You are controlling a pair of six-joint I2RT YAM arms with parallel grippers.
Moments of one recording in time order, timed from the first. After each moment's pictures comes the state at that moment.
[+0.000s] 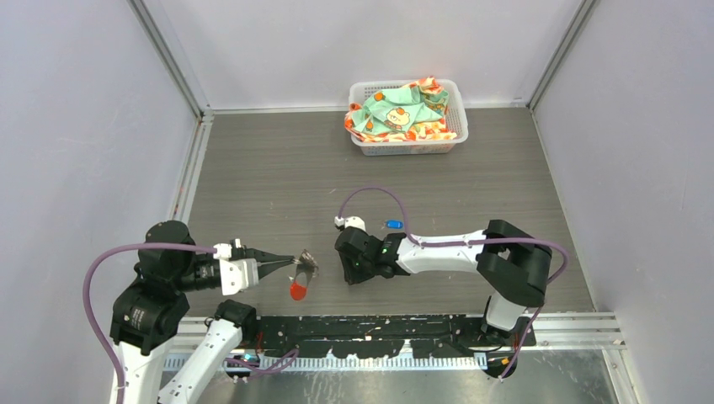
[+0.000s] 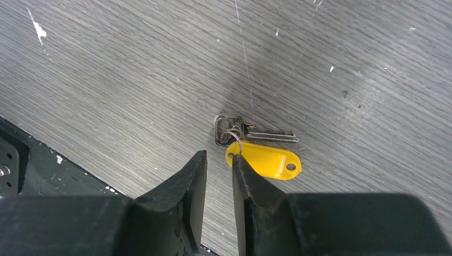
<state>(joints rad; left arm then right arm) -0.31 0.49 1.13 -0.99 1.00 0.71 1.16 1.69 0.96 -0.27 0.11 0.72</state>
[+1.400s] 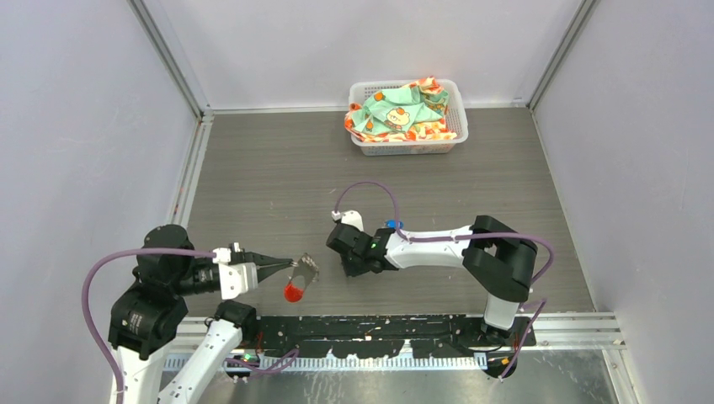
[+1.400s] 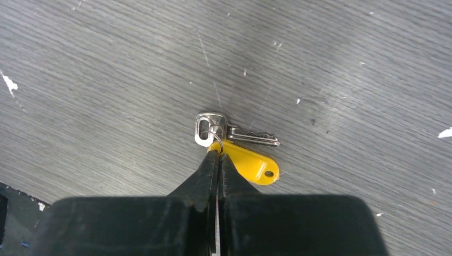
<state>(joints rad) -0.31 0.48 1.13 -1.01 0.99 0.72 1.15 1.78 1.06 -0.34 0.22 0.74</state>
